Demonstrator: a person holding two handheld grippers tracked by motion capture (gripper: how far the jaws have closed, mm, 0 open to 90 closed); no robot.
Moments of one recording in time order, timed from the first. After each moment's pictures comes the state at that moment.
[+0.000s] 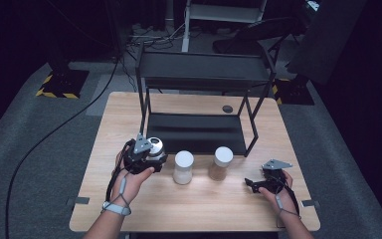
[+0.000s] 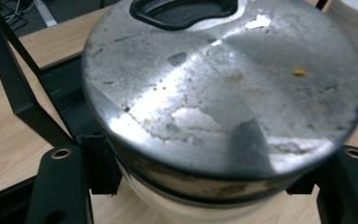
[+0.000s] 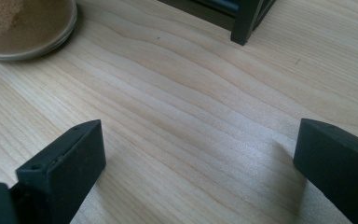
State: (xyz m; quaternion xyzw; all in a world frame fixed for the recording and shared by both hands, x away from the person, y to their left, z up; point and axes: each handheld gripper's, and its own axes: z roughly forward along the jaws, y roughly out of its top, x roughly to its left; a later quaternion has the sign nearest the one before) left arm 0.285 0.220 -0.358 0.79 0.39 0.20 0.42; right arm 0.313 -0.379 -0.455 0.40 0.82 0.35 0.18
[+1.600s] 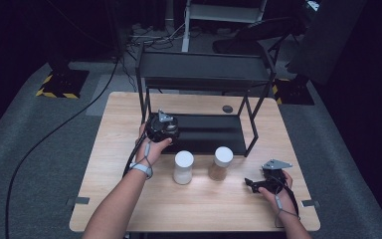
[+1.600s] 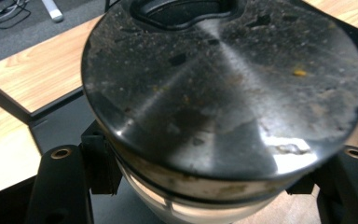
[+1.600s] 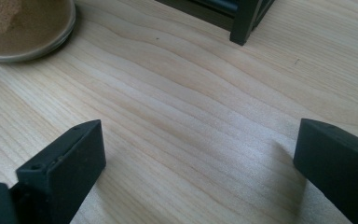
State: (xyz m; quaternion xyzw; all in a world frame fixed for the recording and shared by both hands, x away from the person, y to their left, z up) left arm 0.404 0.171 -0.378 0.81 0.40 0.20 0.37; right arm 0.312 -0.377 -0.455 0.41 0.82 0.35 0.18
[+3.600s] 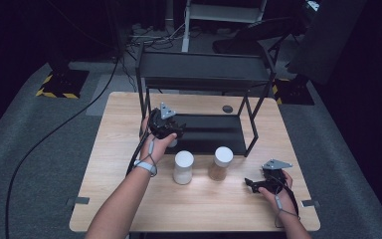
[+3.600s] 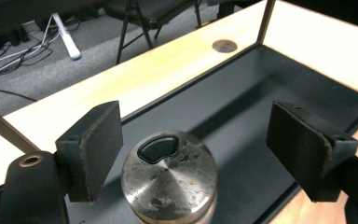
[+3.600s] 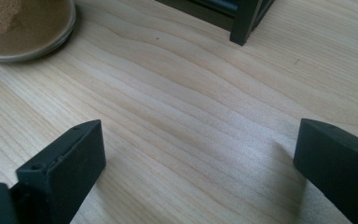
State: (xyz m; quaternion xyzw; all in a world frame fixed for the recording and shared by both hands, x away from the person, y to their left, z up) left arm 0.376 0.167 -0.357 0.77 0.39 0.26 0.43; right arm 0.313 -0.377 -0.455 0.41 0.82 0.35 0.18
